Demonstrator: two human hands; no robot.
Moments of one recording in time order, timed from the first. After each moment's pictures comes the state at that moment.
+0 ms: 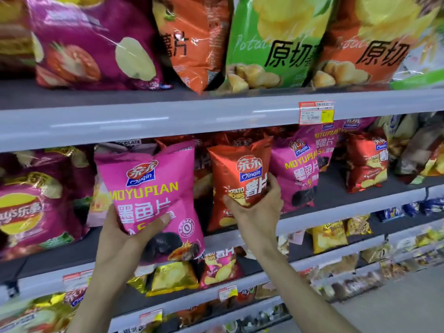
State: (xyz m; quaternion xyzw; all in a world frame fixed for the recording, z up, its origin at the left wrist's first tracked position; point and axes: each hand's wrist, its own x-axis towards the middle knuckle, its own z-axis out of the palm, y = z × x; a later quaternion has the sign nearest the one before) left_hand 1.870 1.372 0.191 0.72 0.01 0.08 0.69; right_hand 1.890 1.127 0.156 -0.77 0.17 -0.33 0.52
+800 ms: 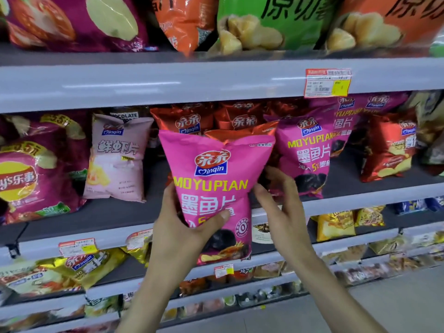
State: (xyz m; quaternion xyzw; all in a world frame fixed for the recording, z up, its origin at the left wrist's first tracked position) left_hand 1.833 1.271 0.182 0.77 -0.01 0.07 0.63; right_hand 1.837 1.073 0.167 -0.75 0.02 -0.22 0.63
